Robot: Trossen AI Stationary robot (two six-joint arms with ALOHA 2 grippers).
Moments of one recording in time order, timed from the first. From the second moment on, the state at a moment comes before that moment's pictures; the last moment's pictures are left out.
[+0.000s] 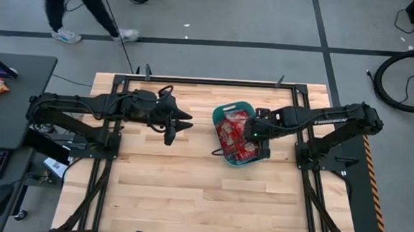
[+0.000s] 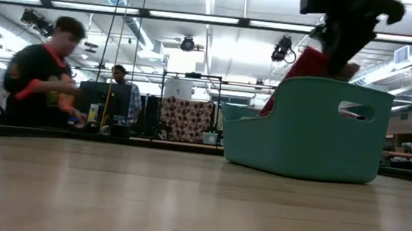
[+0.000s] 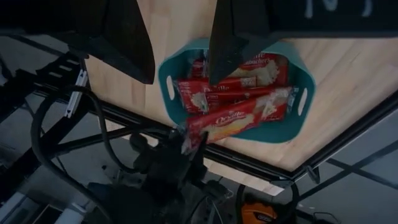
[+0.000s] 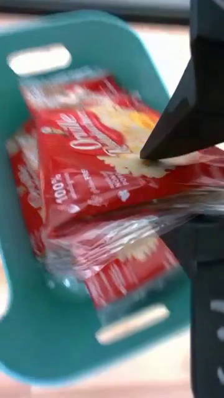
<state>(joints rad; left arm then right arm) -0.01 1.18 1.17 -0.35 -0.12 -0.36 0.07 1.36 1.21 -1.13 0.23 0.04</state>
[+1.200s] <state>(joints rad) 0.06 0.63 0.60 0.11 -0.23 -0.56 0.00 0.95 1.33 -0.91 0.32 0.19</state>
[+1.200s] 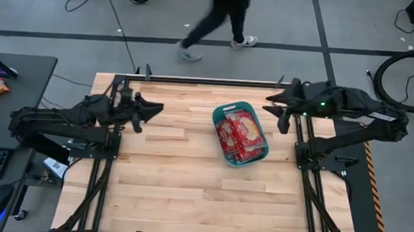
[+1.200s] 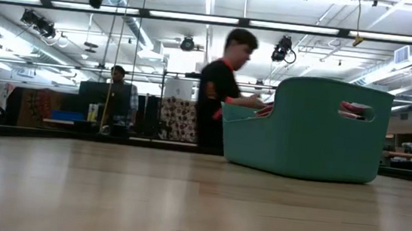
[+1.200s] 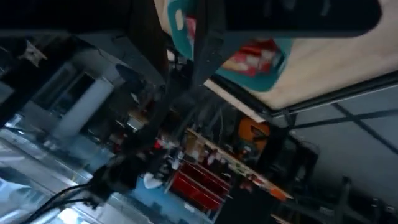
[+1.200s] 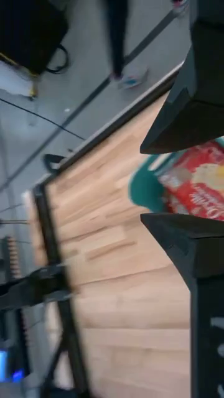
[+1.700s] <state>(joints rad) 0.06 0.26 0.39 0.11 -0.34 -0.61 -0.01 0.69 1.03 -0.63 0.33 0.31</state>
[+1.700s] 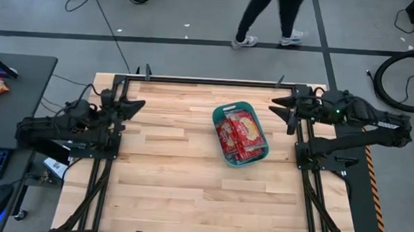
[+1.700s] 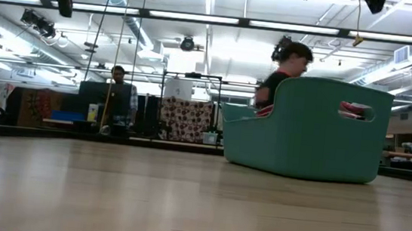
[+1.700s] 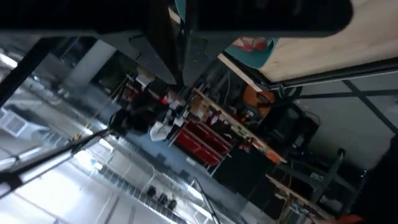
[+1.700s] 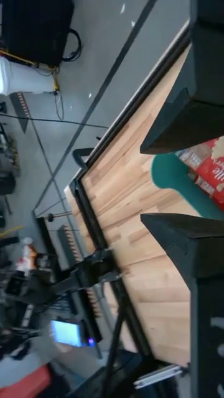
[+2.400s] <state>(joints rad) 0.06 0.05 0.14 0.15 -0.40 -0.70 -0.01 0.32 0.53 -0.46 0.37 0.60</state>
